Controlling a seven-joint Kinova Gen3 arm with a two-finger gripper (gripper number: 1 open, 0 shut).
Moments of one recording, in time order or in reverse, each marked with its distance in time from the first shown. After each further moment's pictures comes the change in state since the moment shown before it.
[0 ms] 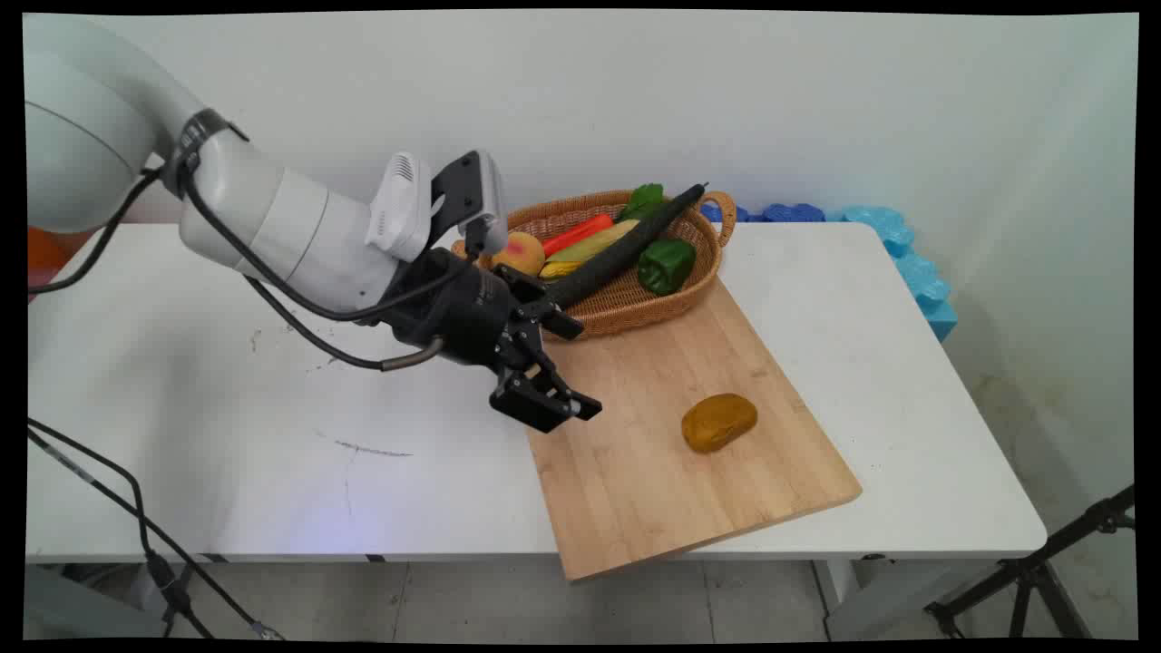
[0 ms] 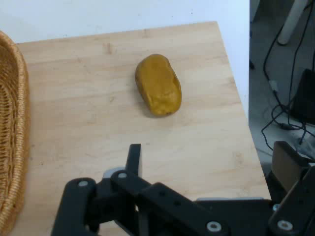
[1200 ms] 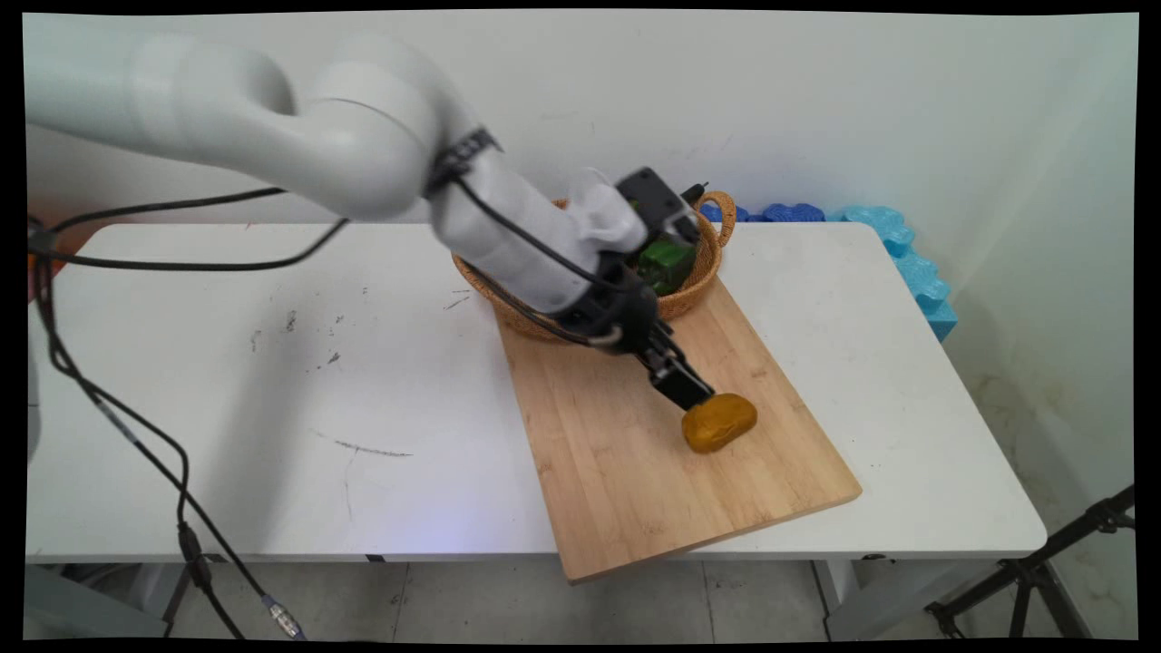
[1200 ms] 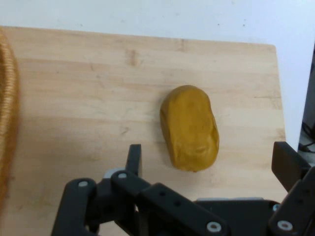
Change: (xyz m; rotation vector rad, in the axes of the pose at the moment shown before) arm 0.075 -0.018 0.126 0.062 -0.125 -0.184
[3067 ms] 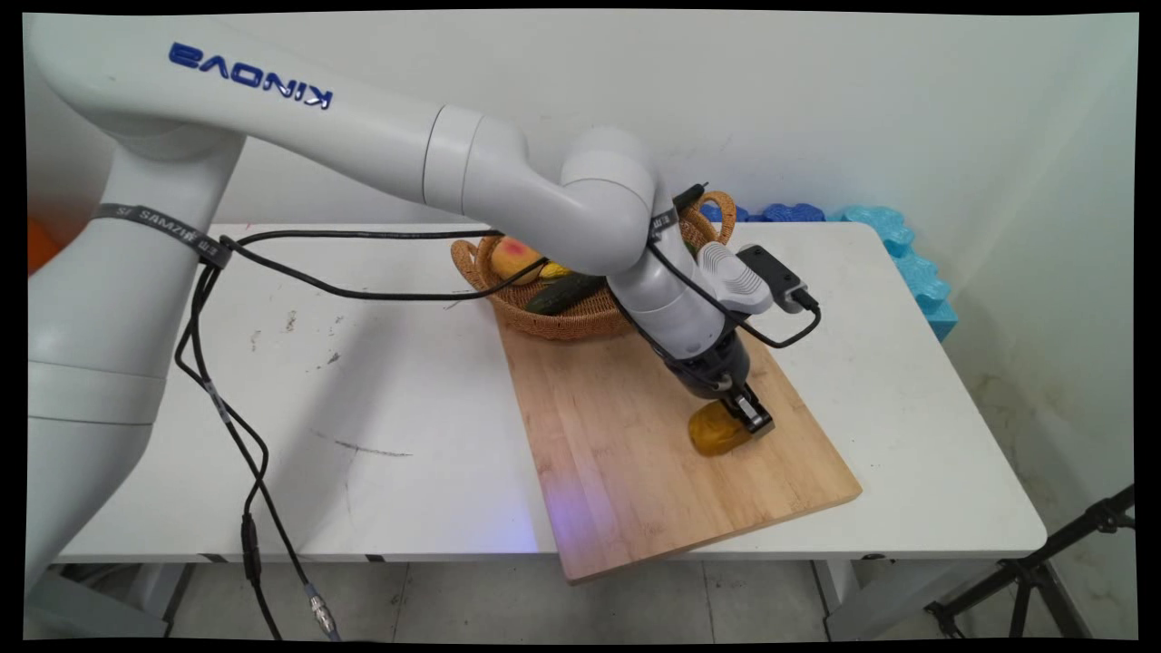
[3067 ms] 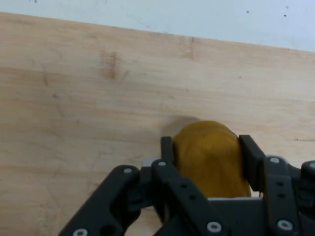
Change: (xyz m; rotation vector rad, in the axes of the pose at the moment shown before) arm 0.045 0.011 0.137 0.013 -0.156 -0.058
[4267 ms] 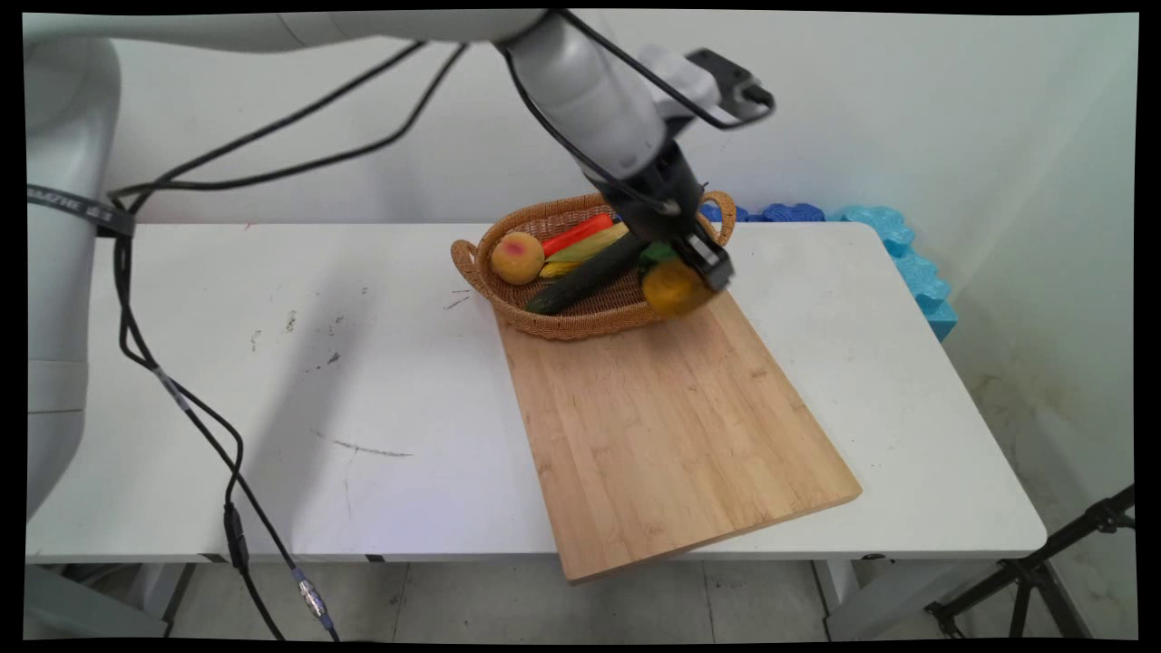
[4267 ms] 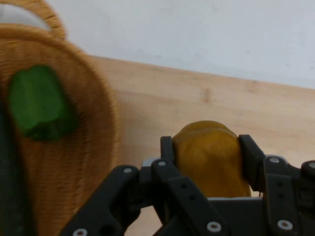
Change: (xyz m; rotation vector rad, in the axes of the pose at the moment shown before) arm 0.038 -0.057 -0.161 0.091 0.062 -0.019
